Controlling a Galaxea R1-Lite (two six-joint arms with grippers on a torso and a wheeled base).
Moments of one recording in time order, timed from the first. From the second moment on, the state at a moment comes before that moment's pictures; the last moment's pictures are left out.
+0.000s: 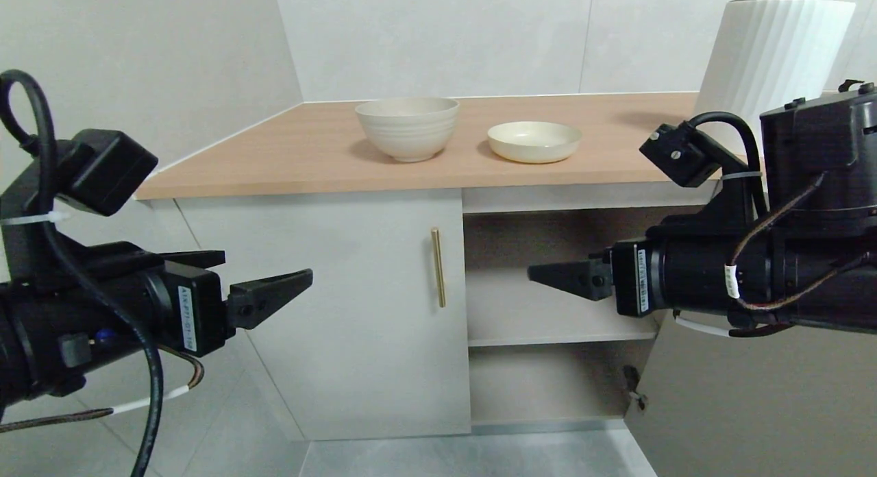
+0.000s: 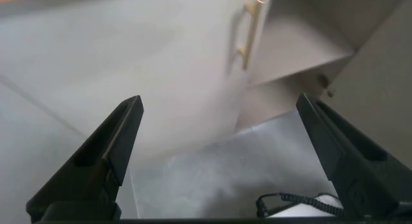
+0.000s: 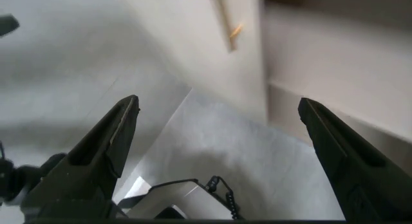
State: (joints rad) left arm -0.50 1.20 -0.83 -0.04 0.17 -0.08; right arm 0.71 1.51 -1.07 -0.08 0.04 0.26
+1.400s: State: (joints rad) left arm -0.50 1.16 -0.88 -0.04 0.00 -0.26; right arm 0.74 1.35 -0.99 -0.10 0.12 0.22
